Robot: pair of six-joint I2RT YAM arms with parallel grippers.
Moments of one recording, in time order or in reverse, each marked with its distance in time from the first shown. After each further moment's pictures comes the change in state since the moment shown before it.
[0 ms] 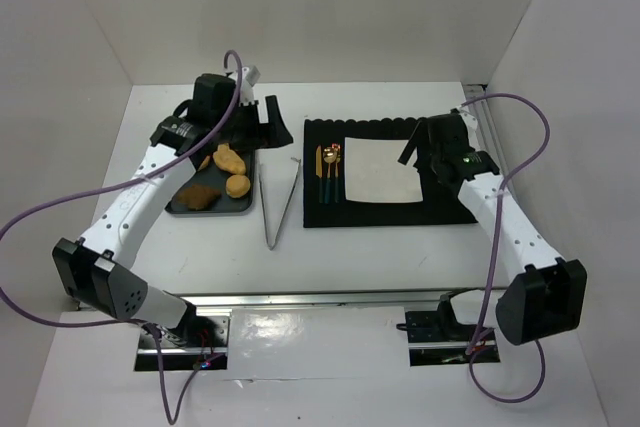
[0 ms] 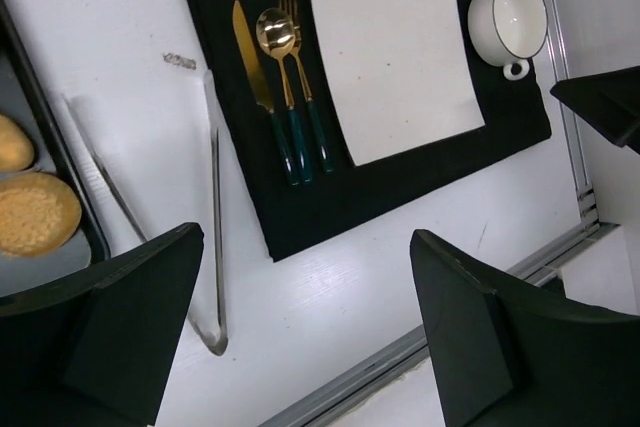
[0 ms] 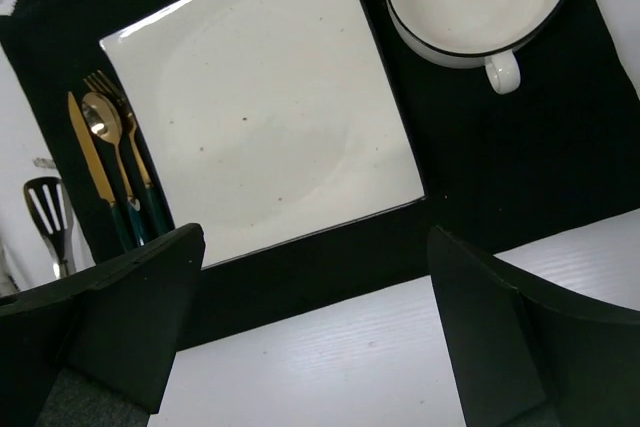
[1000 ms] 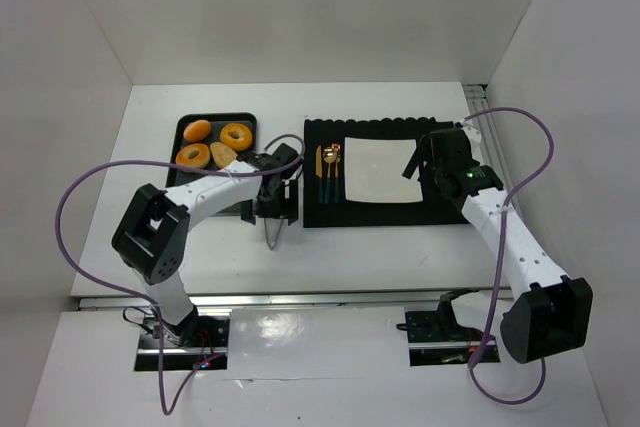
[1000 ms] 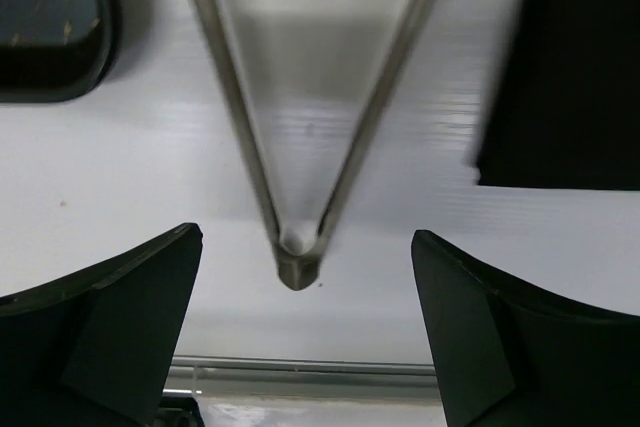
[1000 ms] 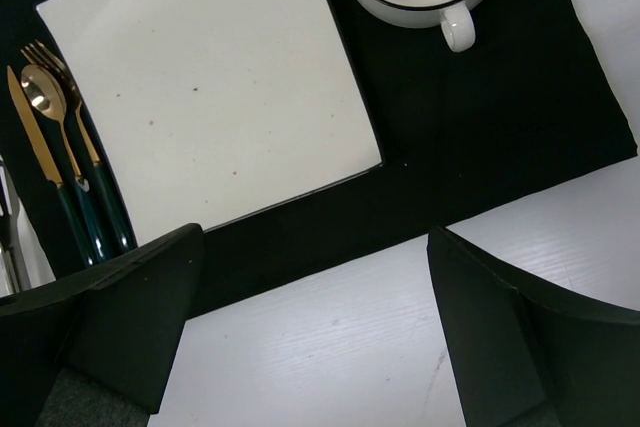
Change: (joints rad) left arm -0.262 0.296 -0.240 -0.184 -0.401 -0.222; right arm 0.000 -0.106 -0.108 -0.025 0.031 -0.008
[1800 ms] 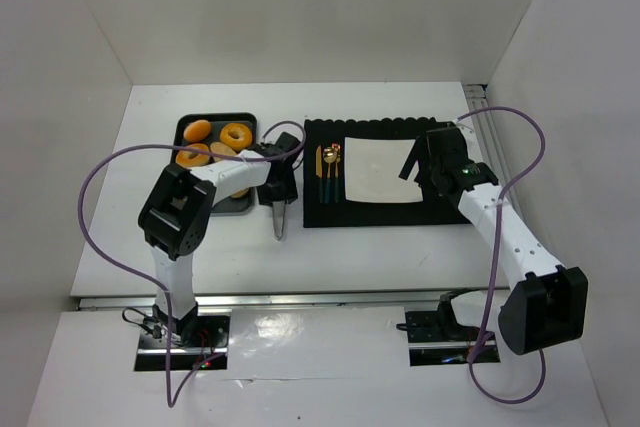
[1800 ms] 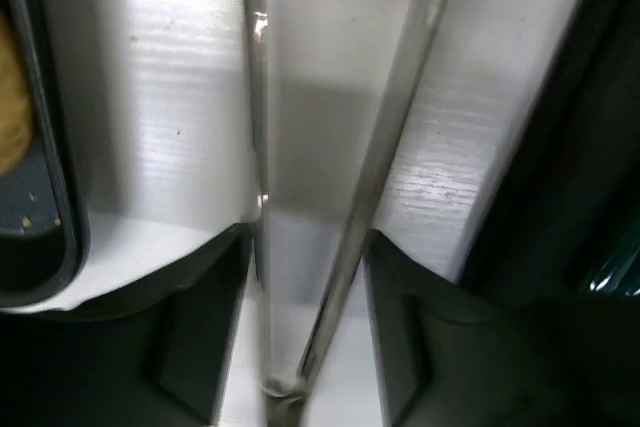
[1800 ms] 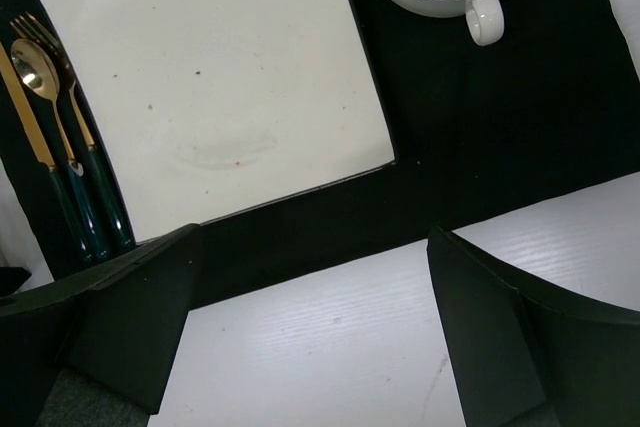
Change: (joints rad) left arm 0.086 0.203 0.060 0.222 -0.045 -0.085; right arm 0.000 0.046 0.000 0.019 -0.044 -0.025
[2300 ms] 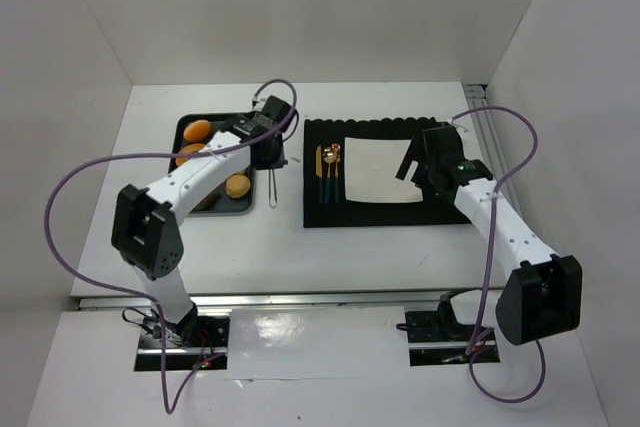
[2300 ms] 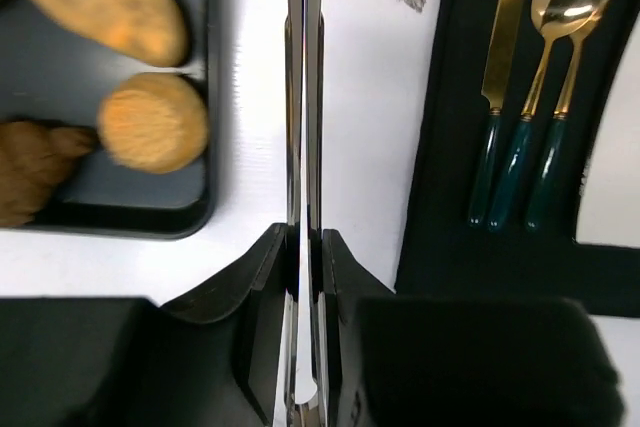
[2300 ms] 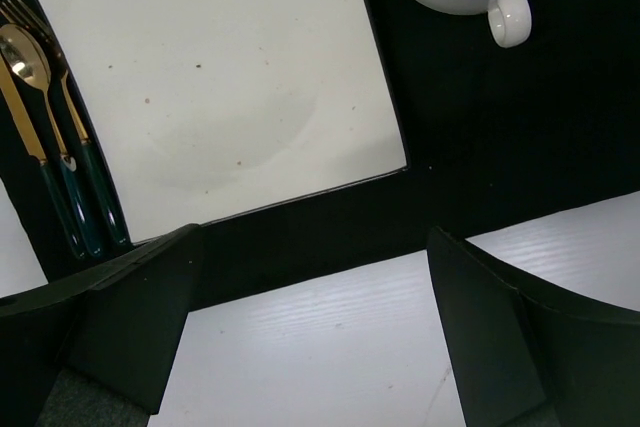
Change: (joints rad) left arm 0.000 -0.170 0.233 -0.207 -0.119 0.127; right arm 0.000 0.047 0.000 0.023 -0.026 -0.012
